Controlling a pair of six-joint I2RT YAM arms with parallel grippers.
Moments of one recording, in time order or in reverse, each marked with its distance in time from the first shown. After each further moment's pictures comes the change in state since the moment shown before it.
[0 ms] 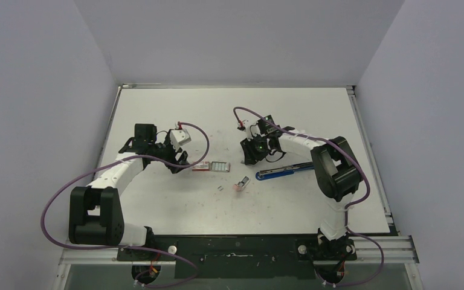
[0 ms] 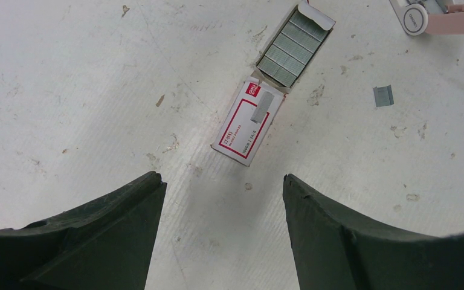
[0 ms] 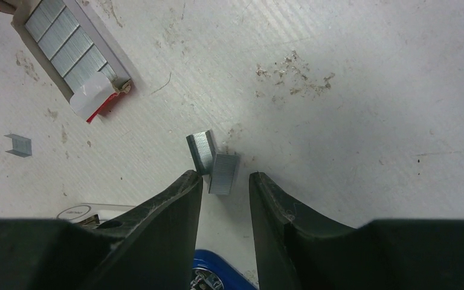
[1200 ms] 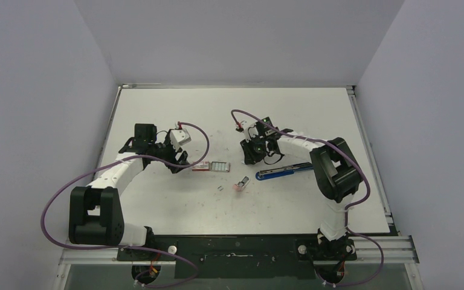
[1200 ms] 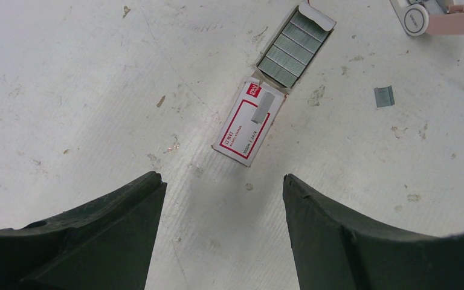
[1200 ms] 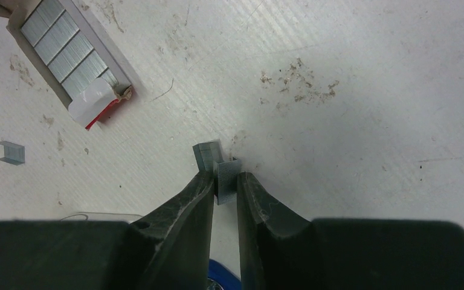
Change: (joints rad) left arm 0.000 0.000 0.000 0.003 0.000 0.000; right arm 0.026 -0.009 -0.026 0.053 0.038 0.002
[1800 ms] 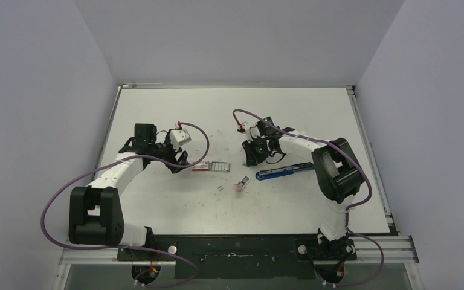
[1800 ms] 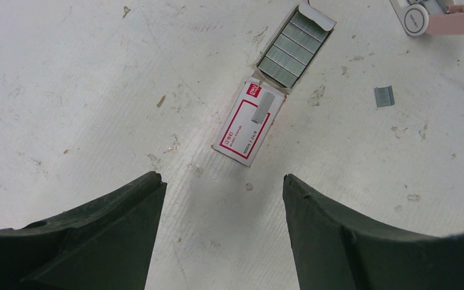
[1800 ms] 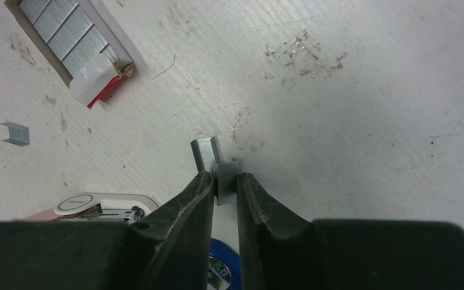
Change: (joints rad) left arm 0.000 0.000 0.000 0.000 0.000 0.000; right arm -0.012 -0.014 0.005 -0.074 -0.007 -0.004
